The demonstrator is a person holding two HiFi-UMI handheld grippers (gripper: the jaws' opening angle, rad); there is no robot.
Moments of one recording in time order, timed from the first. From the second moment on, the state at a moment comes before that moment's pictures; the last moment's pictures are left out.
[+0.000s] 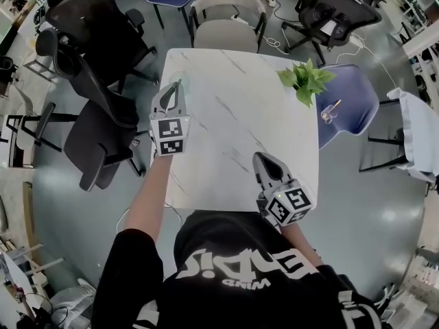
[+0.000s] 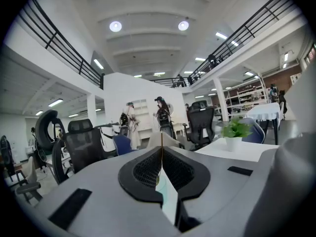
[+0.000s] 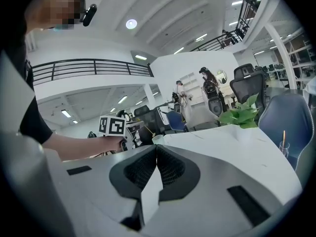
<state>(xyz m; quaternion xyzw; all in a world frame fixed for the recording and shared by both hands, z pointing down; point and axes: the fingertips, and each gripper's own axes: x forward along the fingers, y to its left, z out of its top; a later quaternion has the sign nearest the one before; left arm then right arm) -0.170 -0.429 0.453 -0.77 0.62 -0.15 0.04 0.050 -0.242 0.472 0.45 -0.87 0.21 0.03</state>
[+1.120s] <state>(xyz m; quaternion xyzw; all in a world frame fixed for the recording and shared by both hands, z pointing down) -0.140 -0.262 0.429 -0.77 0.63 -0.09 -0.03 0.039 -0.232 0.459 0.38 -0.91 0.18 0.02</state>
